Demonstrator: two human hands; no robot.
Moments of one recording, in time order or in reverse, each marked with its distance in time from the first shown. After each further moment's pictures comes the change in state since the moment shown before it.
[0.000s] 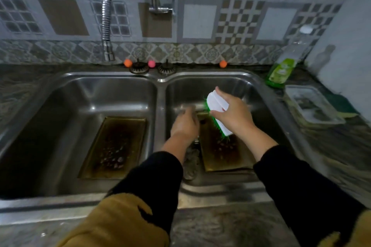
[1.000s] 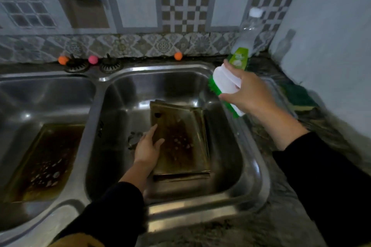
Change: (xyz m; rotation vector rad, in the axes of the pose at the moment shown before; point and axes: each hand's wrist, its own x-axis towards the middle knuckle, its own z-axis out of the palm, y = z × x) left_hand 0.001 0.004 0.100 -0.215 -0.039 -0.201; right_hand 0.049 0.127 -0.133 -0.158 0.083 -0.046
